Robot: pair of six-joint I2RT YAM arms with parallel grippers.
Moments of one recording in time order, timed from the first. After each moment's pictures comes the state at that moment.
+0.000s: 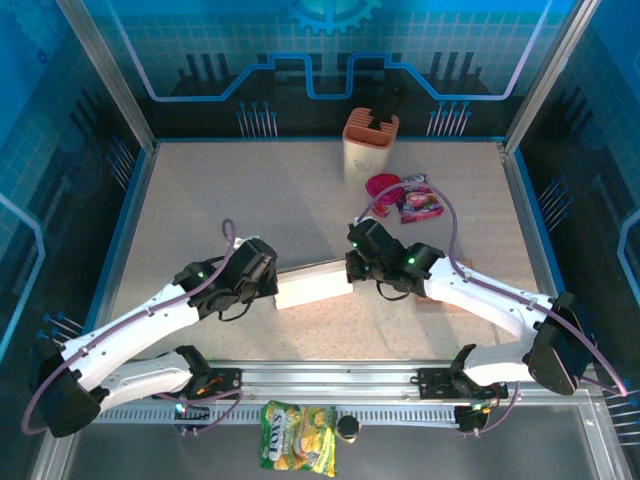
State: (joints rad) left arm -0.77 1.02 0.83 -0.82 -0.22 -0.93; right arm 0.84 1.31 0.97 -0.58 0.18 0.57
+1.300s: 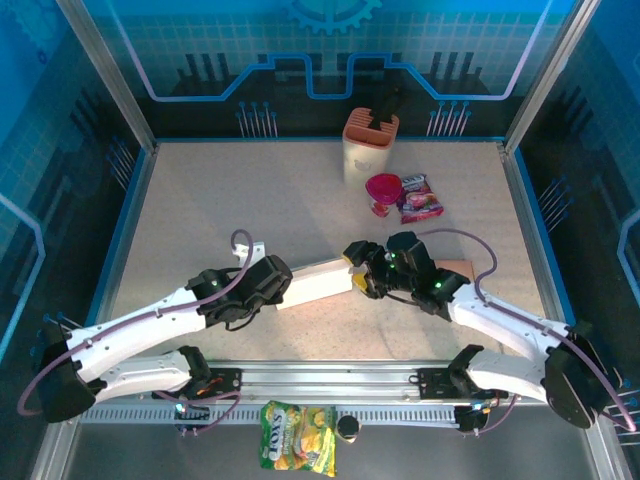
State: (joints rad) left arm -0.93 1.06 0.82 -0.86 -0.43 -1.03; right arm 0.68 1.12 0.60 -0.05 -0.24 1.58
